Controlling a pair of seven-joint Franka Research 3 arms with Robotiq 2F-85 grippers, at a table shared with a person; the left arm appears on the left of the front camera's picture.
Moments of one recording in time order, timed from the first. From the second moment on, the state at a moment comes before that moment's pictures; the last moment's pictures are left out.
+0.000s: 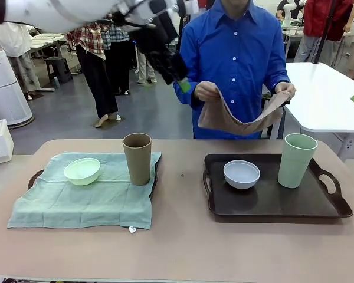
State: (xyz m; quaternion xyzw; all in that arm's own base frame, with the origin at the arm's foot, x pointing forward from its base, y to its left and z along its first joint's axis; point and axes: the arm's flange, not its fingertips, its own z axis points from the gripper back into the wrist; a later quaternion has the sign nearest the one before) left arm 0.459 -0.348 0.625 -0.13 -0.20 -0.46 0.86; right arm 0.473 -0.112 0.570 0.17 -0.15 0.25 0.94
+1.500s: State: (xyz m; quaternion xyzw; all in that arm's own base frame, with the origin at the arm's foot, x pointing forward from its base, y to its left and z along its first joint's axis) left arm 0.495 -0.439 0.575 -0.13 -0.10 -0.45 0.88; right arm 0.551 -0.127 0.477 0.37 -0.20 0.50 0.76
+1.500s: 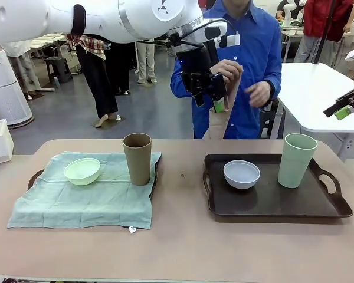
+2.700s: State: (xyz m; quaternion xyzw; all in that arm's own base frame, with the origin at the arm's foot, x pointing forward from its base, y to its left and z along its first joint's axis) left arm 0.492 -0.469 0.516 -0.09 -0.08 -0.15 0.98; right arm 0.595 -0.177 0.368 0.30 -0.28 0.76 0.50
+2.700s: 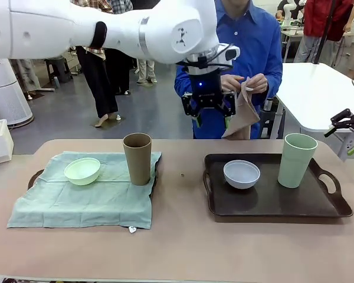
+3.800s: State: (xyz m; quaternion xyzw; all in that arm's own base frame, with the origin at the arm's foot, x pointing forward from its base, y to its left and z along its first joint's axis) left arm 0.528 -0.482 0.455 -0.06 -0.07 -0.12 0.99; right arm 0.619 -0.105 0.355 0.41 -0.21 0.67 0.58
